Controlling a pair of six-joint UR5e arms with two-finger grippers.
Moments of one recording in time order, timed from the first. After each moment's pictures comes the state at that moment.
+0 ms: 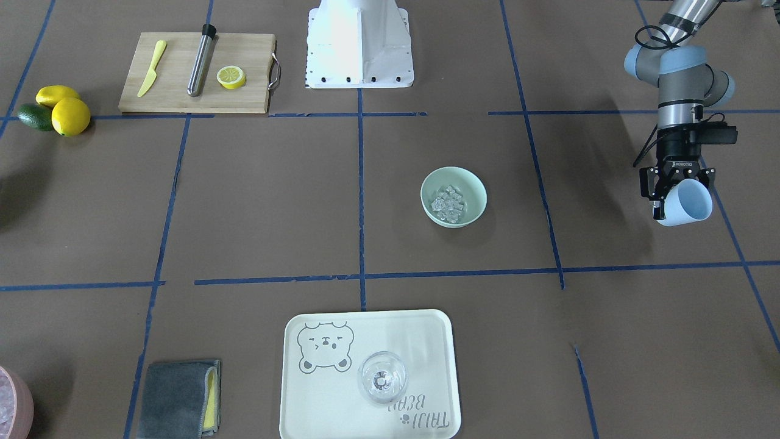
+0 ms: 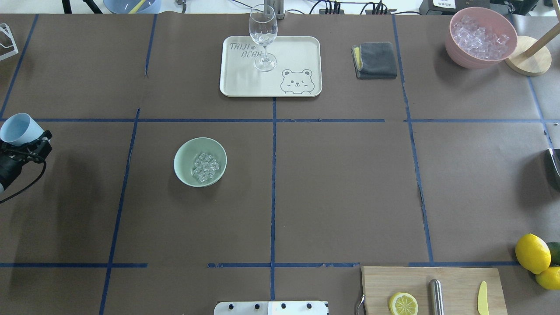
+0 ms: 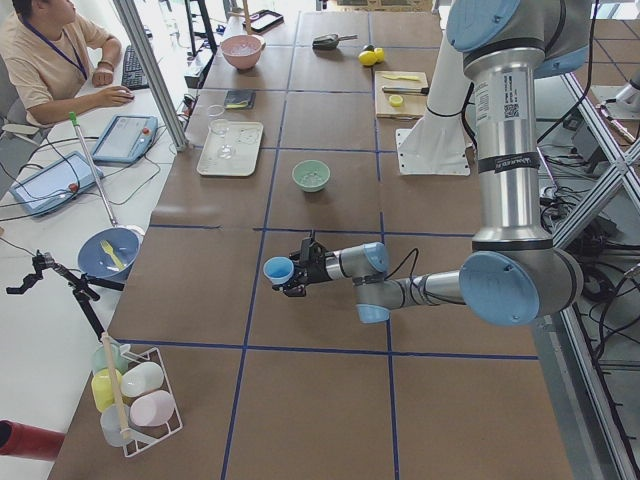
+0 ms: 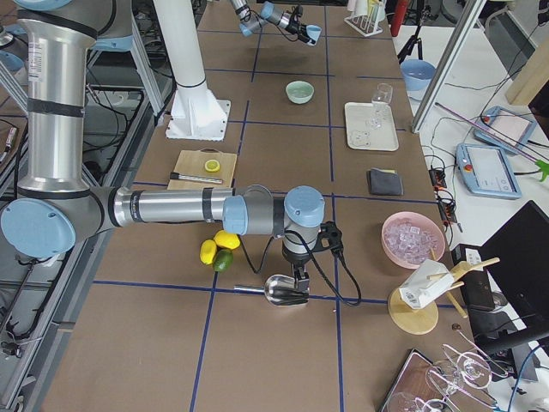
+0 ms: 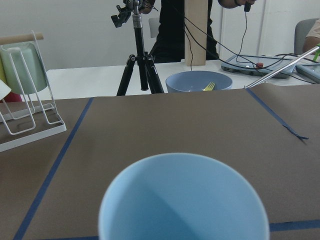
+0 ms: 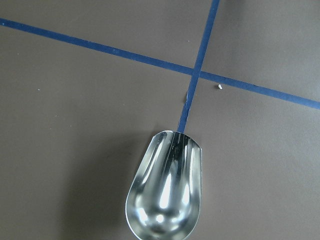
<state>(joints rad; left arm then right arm) -0.56 -1.43 -1.37 -3.12 -0.97 -1.05 1.53 -1.68 1.75 -1.62 2.33 -0.20</state>
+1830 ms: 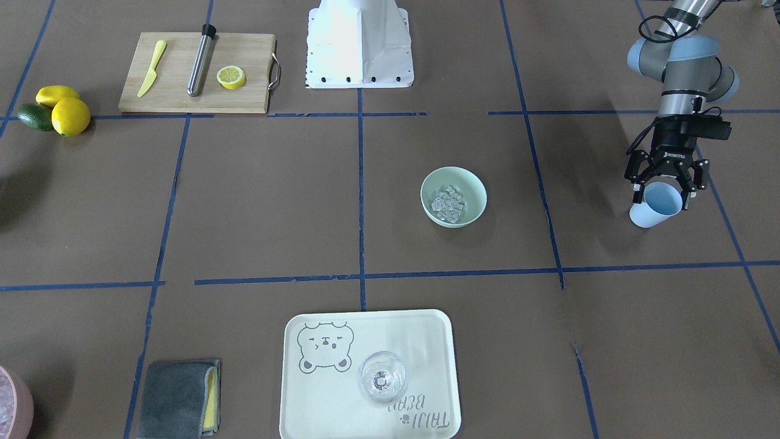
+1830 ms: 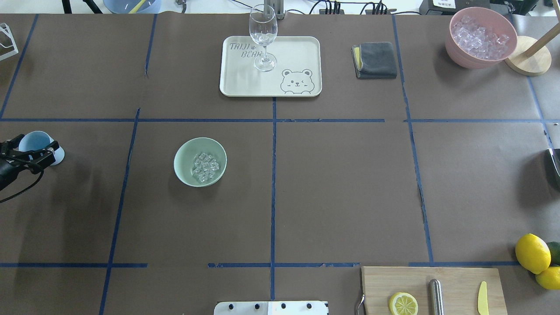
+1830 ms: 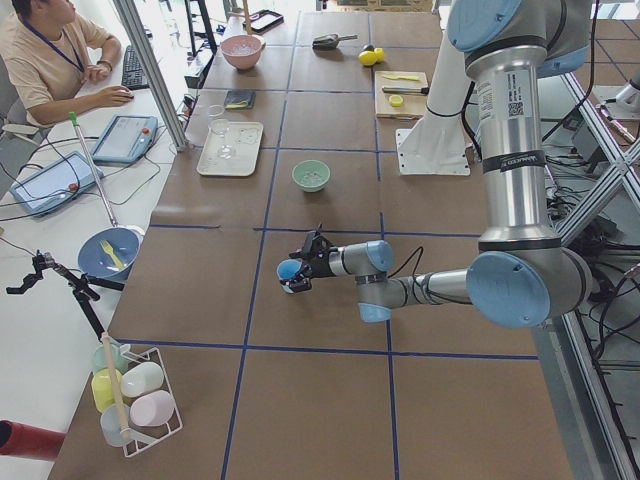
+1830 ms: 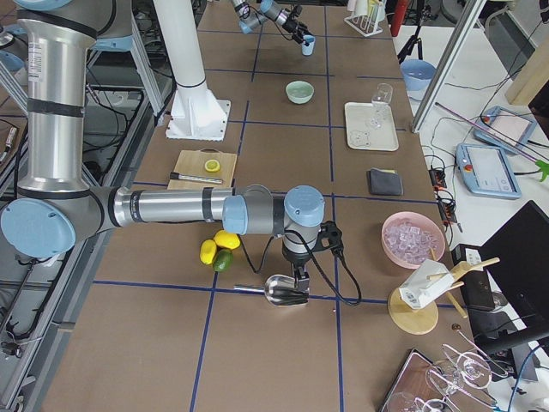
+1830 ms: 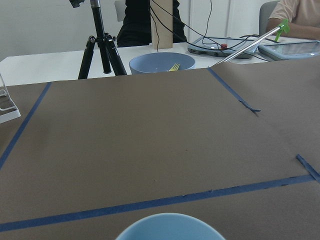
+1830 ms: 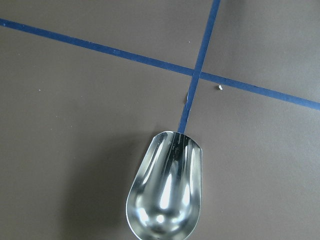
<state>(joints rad) -0.61 -1.39 -1.43 -3.19 -1.15 -0.90 1.53 -1.68 1.75 -1.62 2.33 -0.20</state>
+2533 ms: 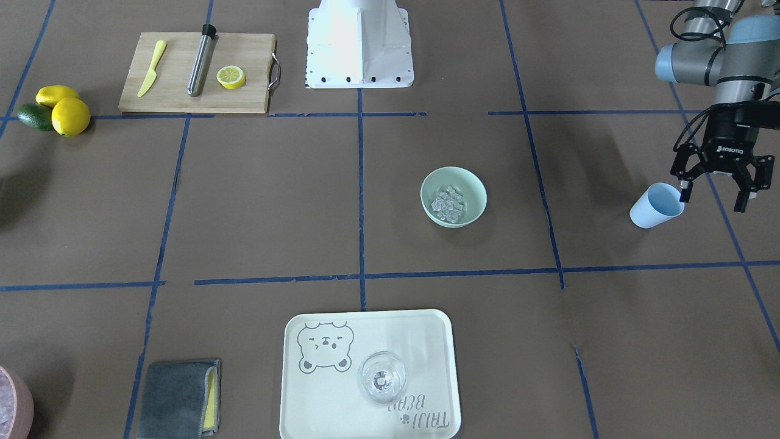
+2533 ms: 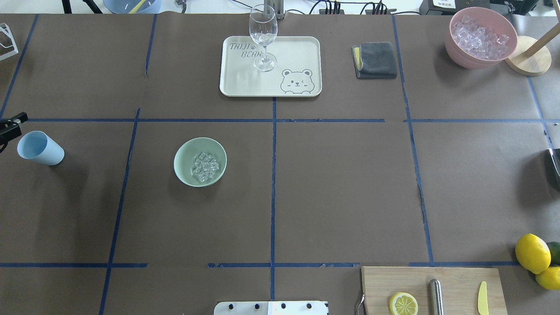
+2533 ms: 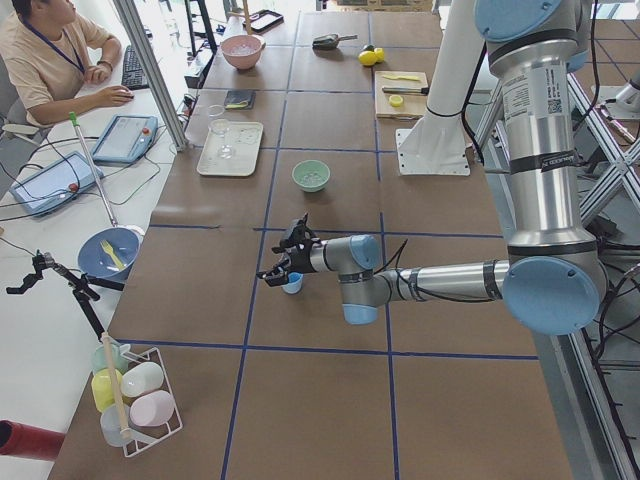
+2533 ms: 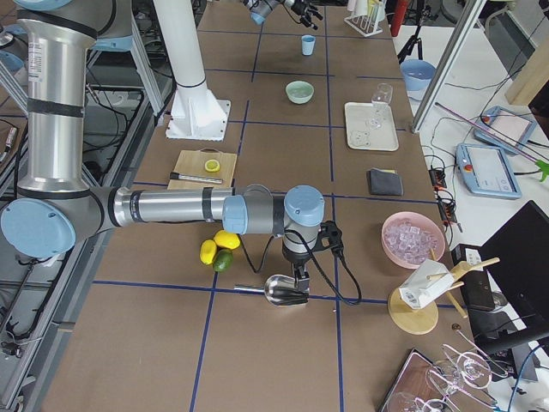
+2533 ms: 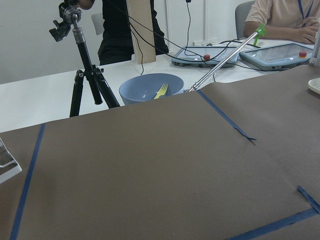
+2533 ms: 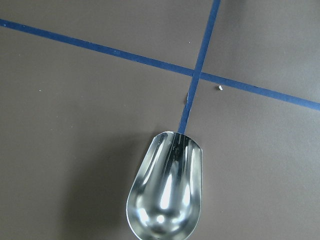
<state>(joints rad) -0.89 -1.39 -1.50 -3.17 -1.44 -0.66 1.53 -1.68 1.76 -1.62 2.33 -0.20</state>
